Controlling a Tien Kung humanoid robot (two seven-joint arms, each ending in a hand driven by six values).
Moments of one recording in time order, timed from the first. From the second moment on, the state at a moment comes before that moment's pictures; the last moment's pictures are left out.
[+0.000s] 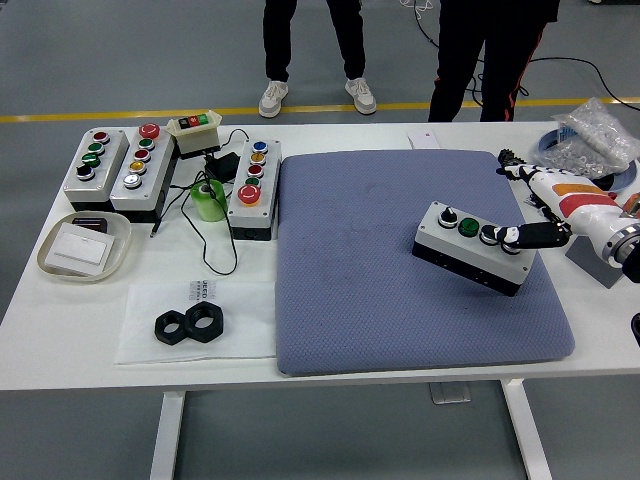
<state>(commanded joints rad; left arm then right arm) 0.02 0.08 -1.11 -0.18 1.33 -0.11 0.10 0.33 -0.26 1.43 1.48 -2.27 0.35 -0.06</state>
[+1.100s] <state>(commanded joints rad) 0.02 0.09 -1.12 -0.18 1.35 -0.11 0.09 0.39 -0.25 1.31 1.27 -2.27 0.27 -0.08</state>
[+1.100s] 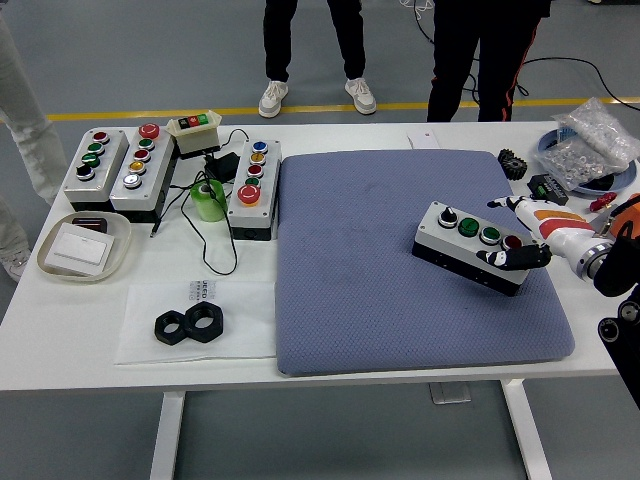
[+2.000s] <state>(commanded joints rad) 0.02 0.09 -1.11 -0.18 1.34 -0.11 0.09 0.43 -0.22 1.21 1.20 -2.27 0.26 -0.09</state>
